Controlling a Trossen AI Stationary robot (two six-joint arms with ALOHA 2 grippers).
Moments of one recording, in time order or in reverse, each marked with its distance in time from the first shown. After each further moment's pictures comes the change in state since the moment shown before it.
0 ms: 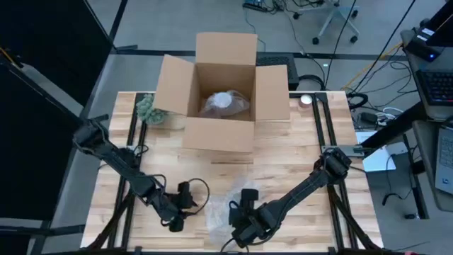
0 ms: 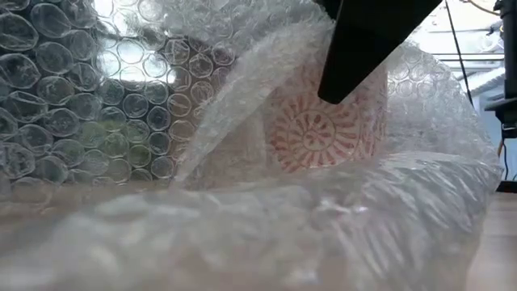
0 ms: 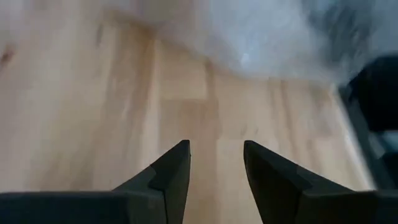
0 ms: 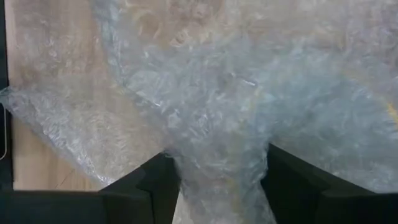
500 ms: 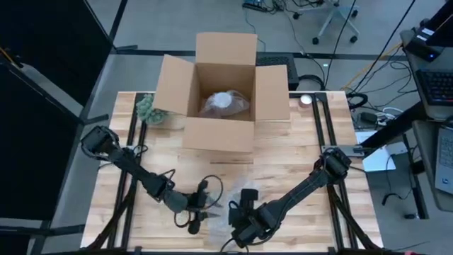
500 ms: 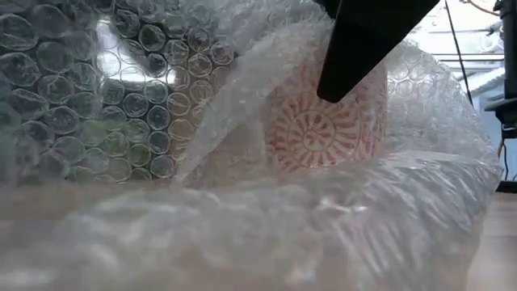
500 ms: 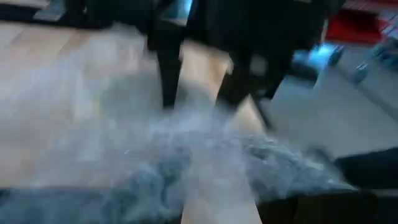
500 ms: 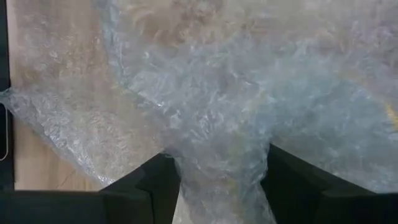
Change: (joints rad) left arm 0.145 0.118 0.133 0.394 0.045 0.290; right arm 0.000 0.000 0.000 0.003 0.000 -0.001
